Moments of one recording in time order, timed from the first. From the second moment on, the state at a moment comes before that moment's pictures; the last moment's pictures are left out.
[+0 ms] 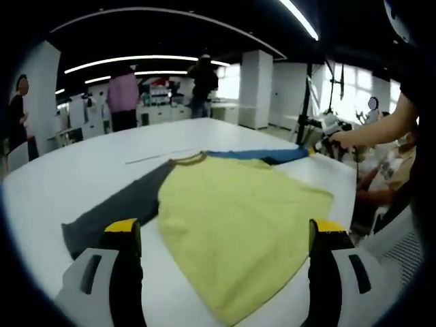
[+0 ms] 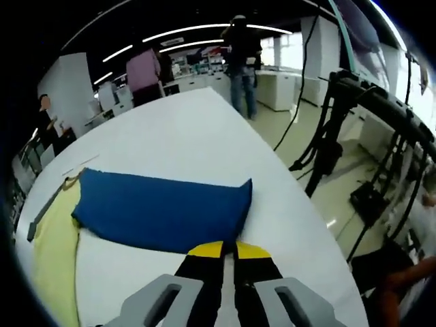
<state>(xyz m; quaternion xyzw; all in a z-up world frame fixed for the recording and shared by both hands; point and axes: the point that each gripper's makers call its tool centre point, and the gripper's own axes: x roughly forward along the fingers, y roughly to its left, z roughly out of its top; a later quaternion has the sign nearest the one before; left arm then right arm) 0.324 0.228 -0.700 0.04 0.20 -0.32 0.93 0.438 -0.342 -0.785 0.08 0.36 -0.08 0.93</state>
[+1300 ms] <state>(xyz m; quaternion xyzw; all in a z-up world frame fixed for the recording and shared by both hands) 0.323 0.219 -0.702 0.04 0.20 -0.33 0.92 0.479 -0.242 -0.720 0.12 0.25 0.04 0.96</state>
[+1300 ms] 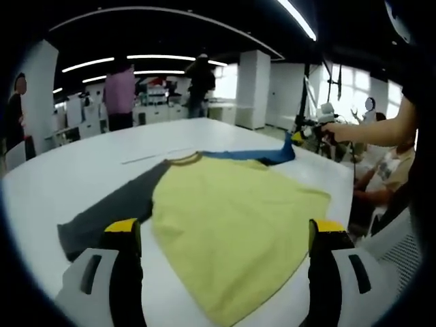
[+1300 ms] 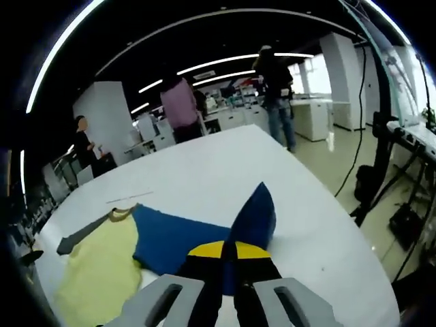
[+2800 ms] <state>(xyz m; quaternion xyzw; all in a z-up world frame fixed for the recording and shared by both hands) 0.317 0.220 -0.708 0.03 0.21 -0.33 0.92 0.507 -0.093 -0.699 0.12 0.24 0.18 0.95</state>
